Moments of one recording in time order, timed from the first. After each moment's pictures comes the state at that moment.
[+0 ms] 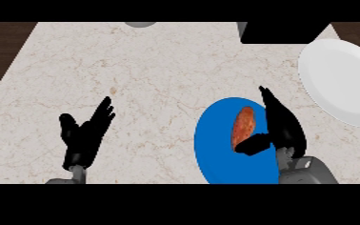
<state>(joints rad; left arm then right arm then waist) 0.01 0.13 -0.10 -1.45 0.14 0.08 0.22 -0.18 -0.26 0.35 -1.66 0.62 0.02 0.93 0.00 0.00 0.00</state>
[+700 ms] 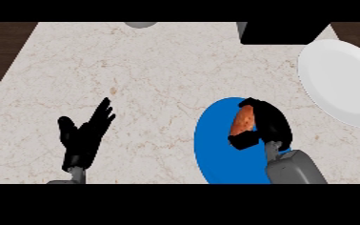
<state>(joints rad) 0.02 0.12 -0.07 -1.43 0.12 0.04 0.19 -0.21 -0.20 0.33 -1.51 0.71 0.11 0.80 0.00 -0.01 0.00</state>
